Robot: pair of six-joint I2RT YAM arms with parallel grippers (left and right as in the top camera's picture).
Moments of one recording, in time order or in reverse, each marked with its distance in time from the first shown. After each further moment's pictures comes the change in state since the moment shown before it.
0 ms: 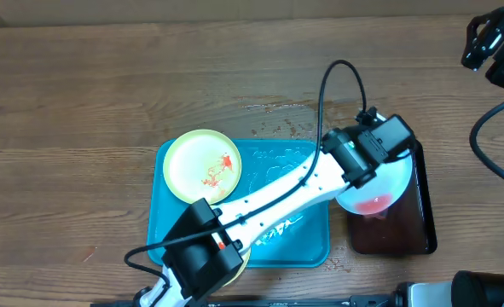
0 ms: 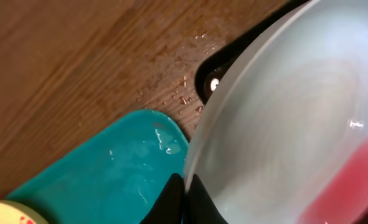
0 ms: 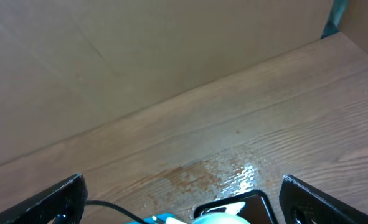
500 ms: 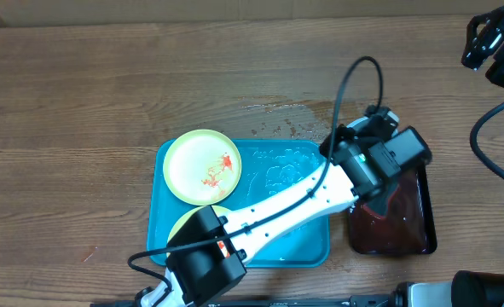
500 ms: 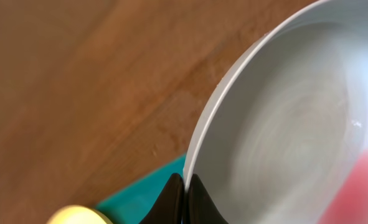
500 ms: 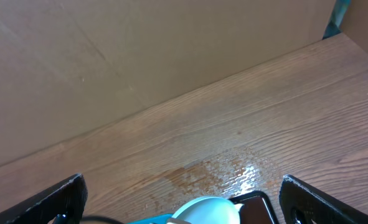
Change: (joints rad) left arm -0.068 0.000 0.006 0.060 -0.363 0.065; right arm 0.000 0.000 0.001 0.002 -0.004 0.000
